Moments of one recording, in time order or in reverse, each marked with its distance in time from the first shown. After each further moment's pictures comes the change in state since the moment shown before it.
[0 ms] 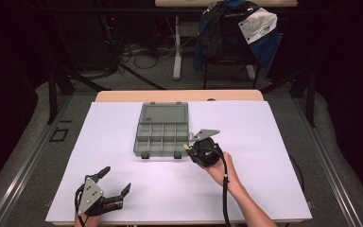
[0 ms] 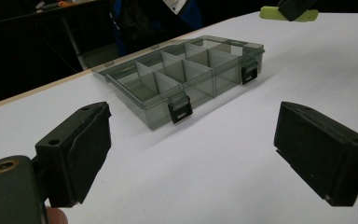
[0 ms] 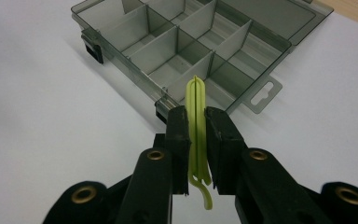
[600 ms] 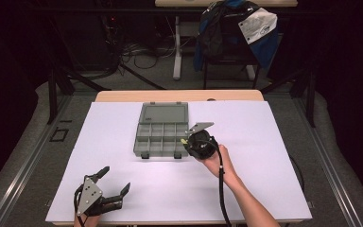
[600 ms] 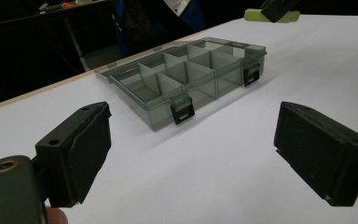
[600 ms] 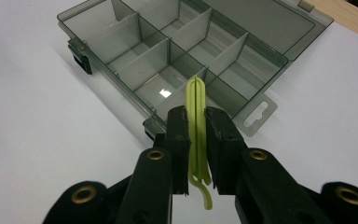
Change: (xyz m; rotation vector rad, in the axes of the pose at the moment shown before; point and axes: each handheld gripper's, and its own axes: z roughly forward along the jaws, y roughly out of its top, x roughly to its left) left arm 0.000 0.000 -0.001 -0.007 0.009 -0.008; right arm -0.007 0.019 0.014 0.021 -0.006 -0.021
